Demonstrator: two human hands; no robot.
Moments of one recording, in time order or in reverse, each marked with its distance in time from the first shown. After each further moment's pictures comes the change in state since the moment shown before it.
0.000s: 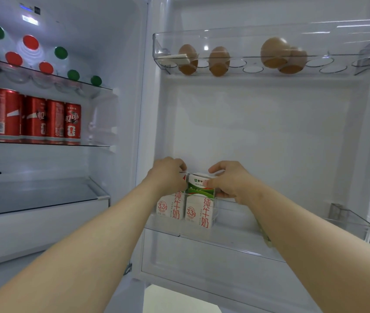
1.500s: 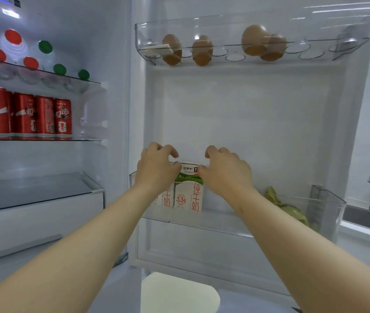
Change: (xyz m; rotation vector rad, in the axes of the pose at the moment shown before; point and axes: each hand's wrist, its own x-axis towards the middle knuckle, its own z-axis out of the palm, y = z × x) left_hand -0.034 0.019 0.003 -0.127 0.305 0.036; right_hand -0.035 0.009 -0.003 -0.922 0.383 -0.448
